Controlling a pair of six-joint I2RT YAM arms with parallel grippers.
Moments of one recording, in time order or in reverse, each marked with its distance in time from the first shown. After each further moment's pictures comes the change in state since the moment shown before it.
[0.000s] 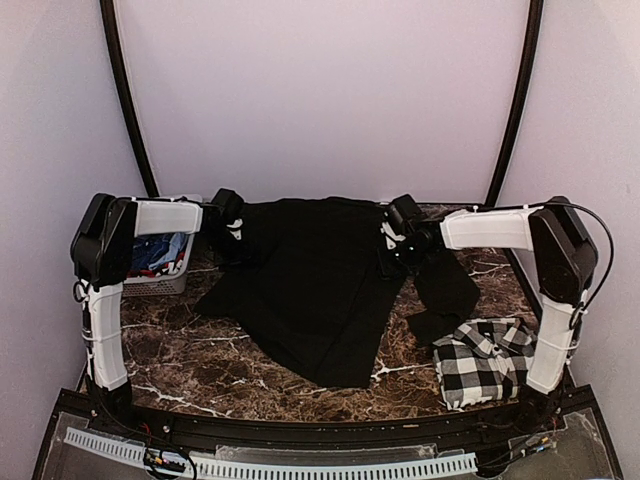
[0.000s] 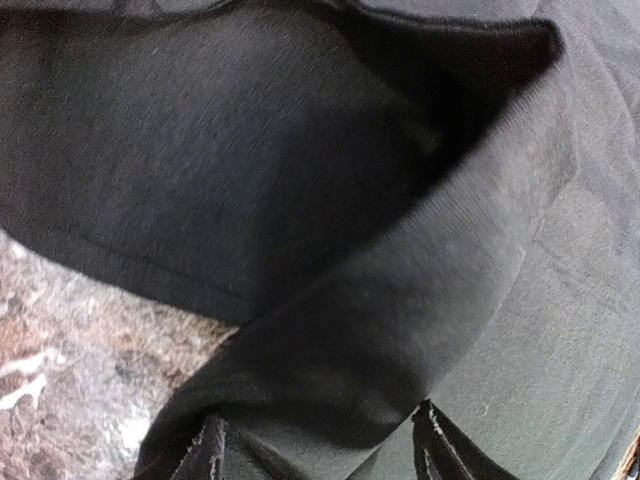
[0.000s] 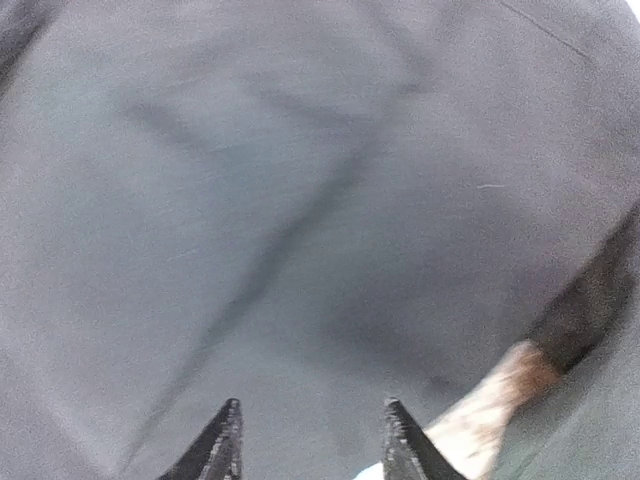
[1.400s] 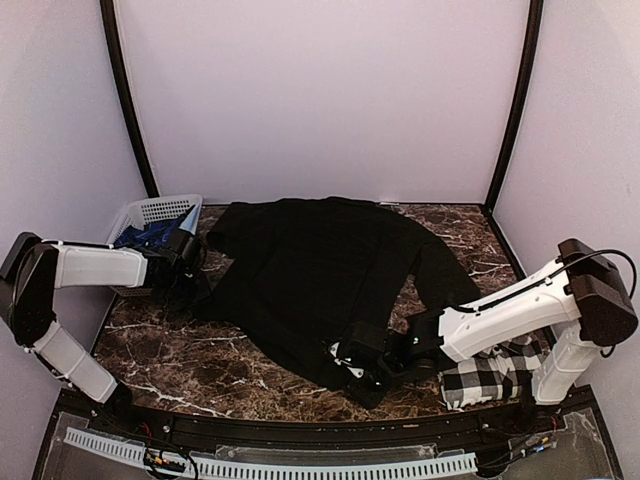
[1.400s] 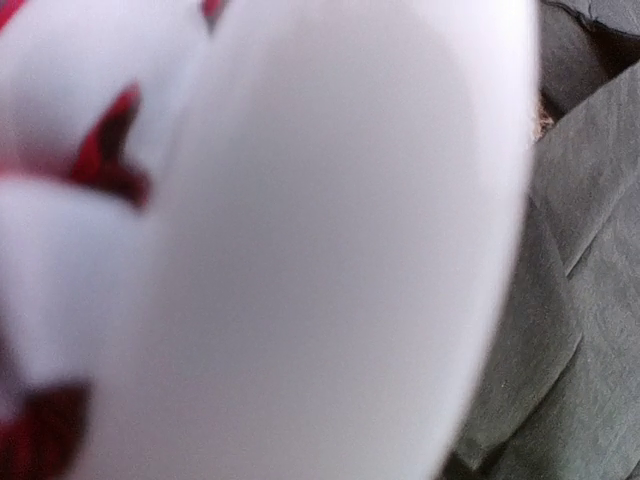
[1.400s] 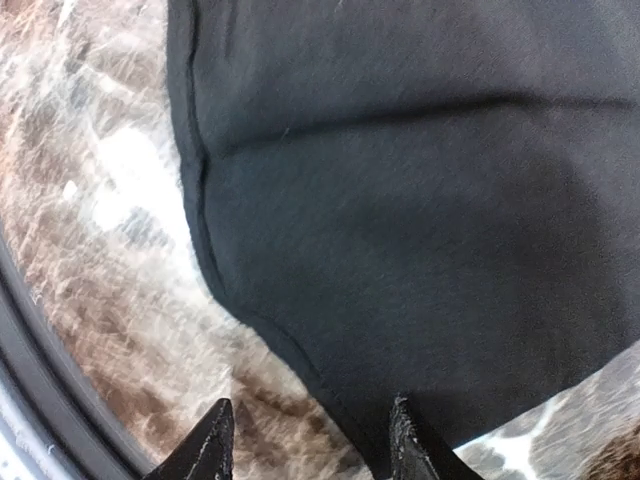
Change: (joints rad) left arm -0.022 -0.593 -0.735 0.171 -0.263 -0.349; right arm 0.718 -0.233 -0.423 0.045 0.053 0.027
